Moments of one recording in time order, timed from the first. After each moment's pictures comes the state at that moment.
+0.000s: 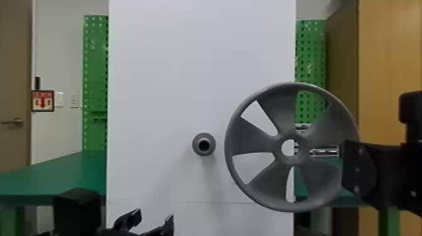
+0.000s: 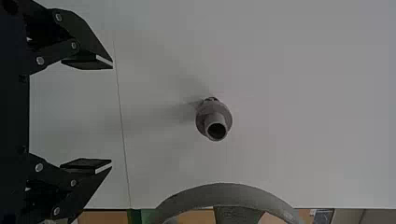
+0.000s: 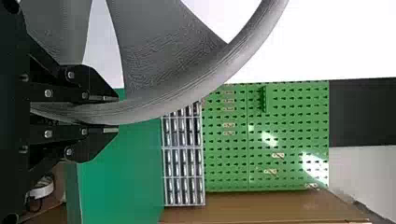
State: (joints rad) left arm -0.17 0.10 -0.08 -2.36 0.27 0.81 -0.10; right arm -0.73 -0.05 -0.15 -2.23 0.01 1.34 0.10
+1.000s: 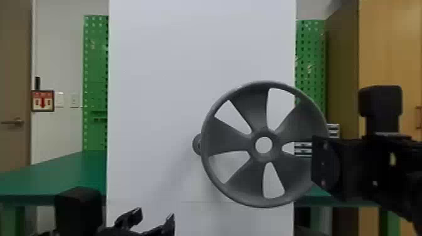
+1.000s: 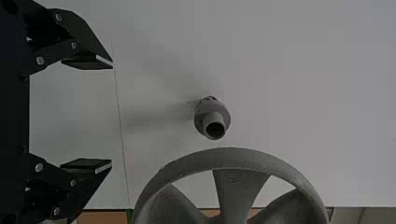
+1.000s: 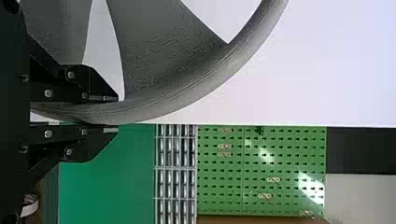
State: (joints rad) left arm -0.17 0.10 -0.08 -2.36 0.26 0.81 -0.09; right arm -0.77 0.00 -0.04 -2.17 0.08 1.31 0.10
